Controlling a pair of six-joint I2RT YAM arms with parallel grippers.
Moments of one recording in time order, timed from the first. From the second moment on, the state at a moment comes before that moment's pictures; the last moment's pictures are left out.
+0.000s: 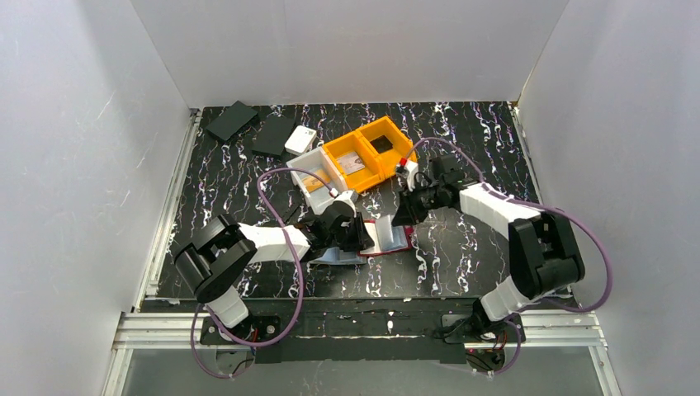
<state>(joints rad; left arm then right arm) -0.89 1.65 0.71 0.23 0.05 -0.84 0.38 1.57 0.92 -0.37 -0.84 -0.23</state>
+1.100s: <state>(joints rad) -0.89 1.43 0.60 0.19 0.05 -0.85 0.53 1.67 0.90 -0.33 -0.78 -0.23</state>
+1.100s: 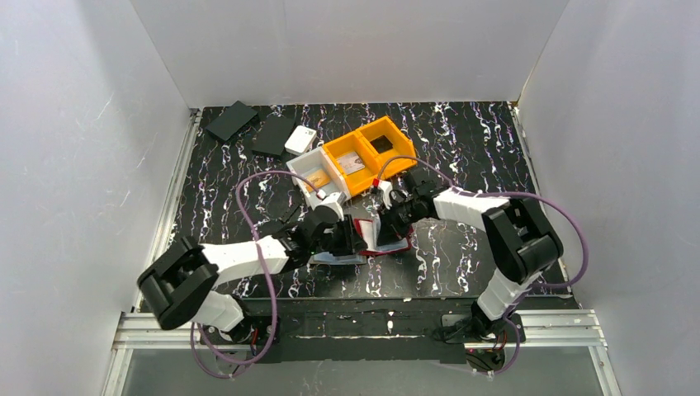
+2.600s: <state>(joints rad) -0.87 1.67 0.69 0.26 0.07 -0.86 0.33 1.55 0.89 -0.37 -0.75 -0.26</state>
